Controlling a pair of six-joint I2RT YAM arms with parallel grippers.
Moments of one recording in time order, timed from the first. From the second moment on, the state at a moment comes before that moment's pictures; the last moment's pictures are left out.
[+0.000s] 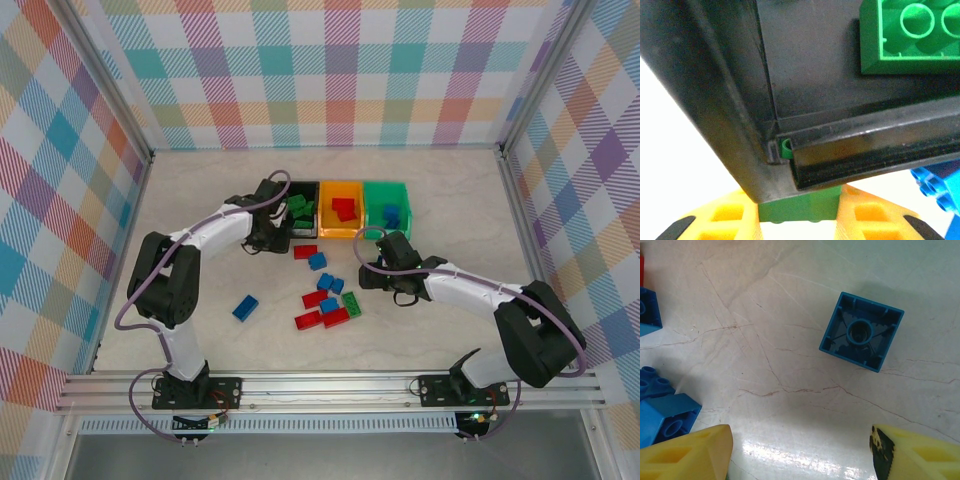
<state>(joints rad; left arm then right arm) -0.42 1.83 1.32 -0.76 0.03 -0.23 0.61 1.41 0.70 -0.30 0.03 0.53</state>
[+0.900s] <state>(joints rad) -0.41 1.83 1.21 -0.80 0.09 -0.24 0.61 1.39 0.70 -0.29 0.03 0.53</state>
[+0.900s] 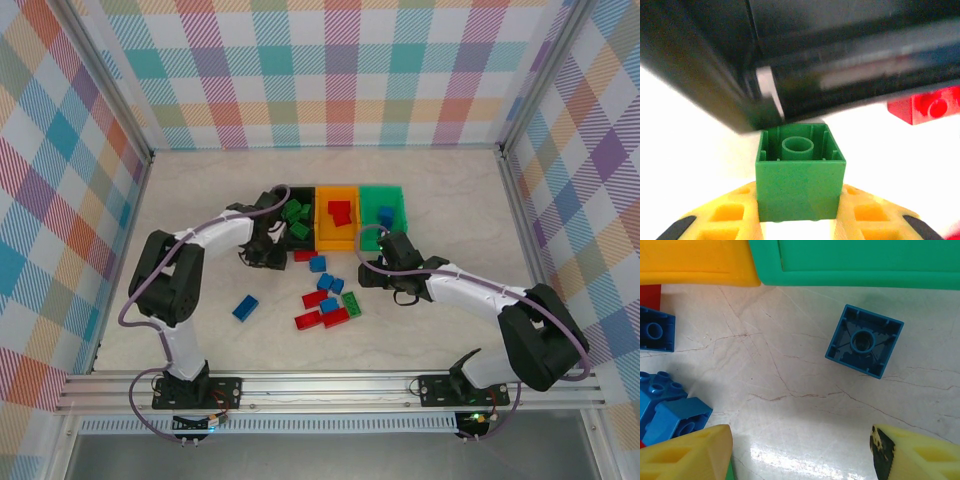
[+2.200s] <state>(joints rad) -0.40 1.55 1.13 -0.55 0.06 -0.30 0.61 1.36 0.68 -0.31 -0.04 0.54</state>
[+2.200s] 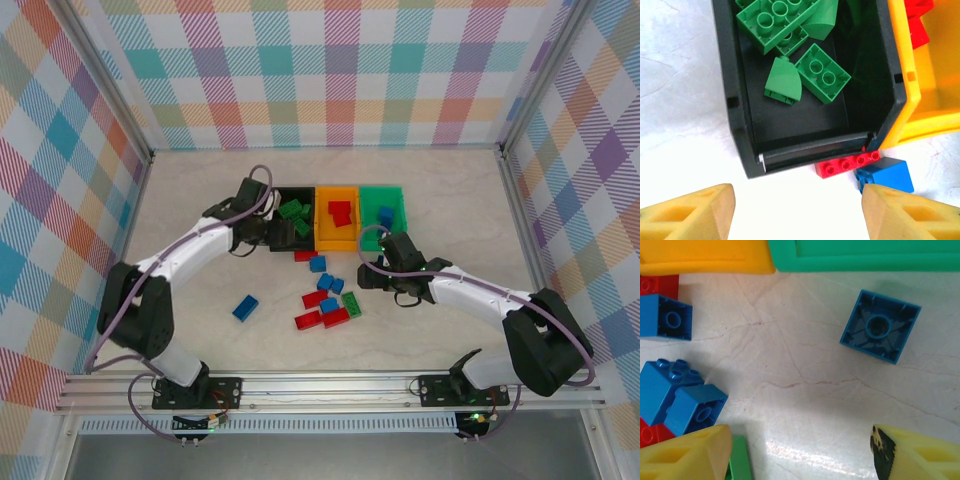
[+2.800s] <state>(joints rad) -0.40 1.32 0.73 -0.29 0.03 -0.38 0.80 1.42 0.70 -0.43 -0.16 0.54</state>
